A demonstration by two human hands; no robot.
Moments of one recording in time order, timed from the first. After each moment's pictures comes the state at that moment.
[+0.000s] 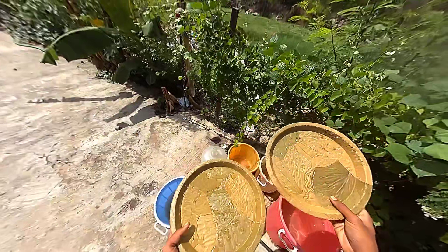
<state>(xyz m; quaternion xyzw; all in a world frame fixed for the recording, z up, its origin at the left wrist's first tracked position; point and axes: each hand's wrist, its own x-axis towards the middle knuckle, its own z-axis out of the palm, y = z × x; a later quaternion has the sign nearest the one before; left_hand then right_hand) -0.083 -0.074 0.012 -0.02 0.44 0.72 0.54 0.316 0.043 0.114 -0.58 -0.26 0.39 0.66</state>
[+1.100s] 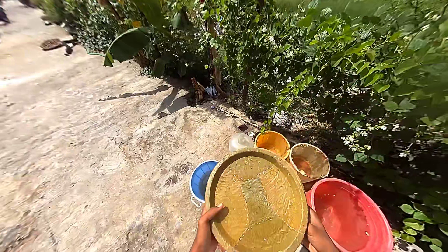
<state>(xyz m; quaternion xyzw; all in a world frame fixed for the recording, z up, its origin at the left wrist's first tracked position) -0.074 -0.080 0.046 -0.01 0.48 0.65 0.58 0.217 -0.012 0.009 -0.47 -0.34 0.67 0.47</state>
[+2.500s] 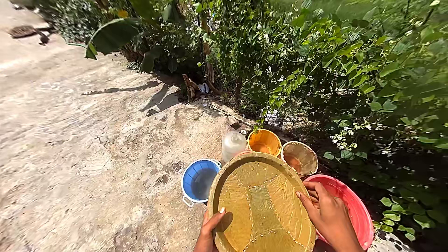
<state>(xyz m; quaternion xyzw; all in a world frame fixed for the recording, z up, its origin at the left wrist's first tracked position) -0.056 -0.089 0.046 0.05 0.43 0.65 0.62 0.238 0.034 0.085 -0.63 -0.72 0.15 0.23</state>
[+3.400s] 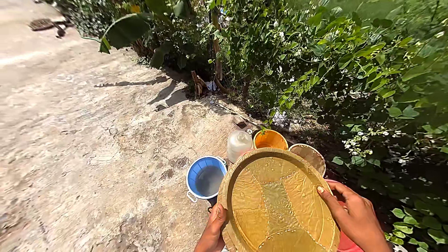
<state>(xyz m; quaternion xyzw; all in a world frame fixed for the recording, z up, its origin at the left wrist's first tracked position) -0.070 -0.087 0.026 0.14 0.32 0.67 0.65 0.258 0.057 0.105 -0.62 -0.72 0.19 0.25</state>
